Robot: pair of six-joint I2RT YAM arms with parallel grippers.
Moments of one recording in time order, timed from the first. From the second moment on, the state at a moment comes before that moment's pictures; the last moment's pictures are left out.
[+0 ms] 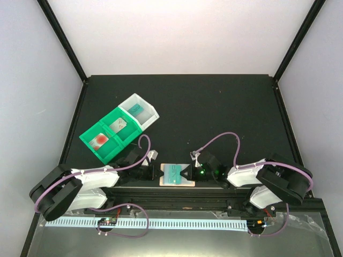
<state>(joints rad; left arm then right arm) -0.72 1.21 0.22 0.15 0.41 -0.79 0.96 1.46 0.29 0.47 -0.29 1.03</state>
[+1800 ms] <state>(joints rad) -0.83 1.22 0.30 0.10 0.39 -0.84 0.95 1.48 0.29 0.52 -0.29 1.05</state>
